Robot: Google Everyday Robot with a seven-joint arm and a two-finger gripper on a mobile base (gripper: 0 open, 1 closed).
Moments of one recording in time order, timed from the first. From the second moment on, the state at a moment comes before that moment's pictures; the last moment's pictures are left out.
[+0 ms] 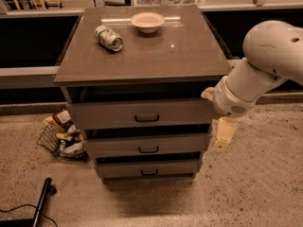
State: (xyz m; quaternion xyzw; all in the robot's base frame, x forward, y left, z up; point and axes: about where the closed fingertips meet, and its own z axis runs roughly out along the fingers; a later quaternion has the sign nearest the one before) arm 0.491 -0.157 0.783 -0.68 0.72 0.08 0.15
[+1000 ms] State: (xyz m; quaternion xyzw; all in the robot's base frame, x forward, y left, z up) arm 0.562 -0.158 0.702 -0.73 0.67 0.04 0.15
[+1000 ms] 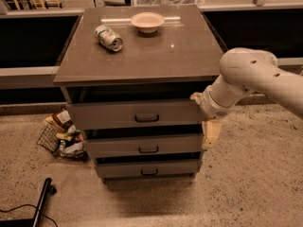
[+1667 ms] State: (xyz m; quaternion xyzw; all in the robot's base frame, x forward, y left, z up) arm 0.613 -0.164 0.678 -0.72 0.67 0.02 0.18
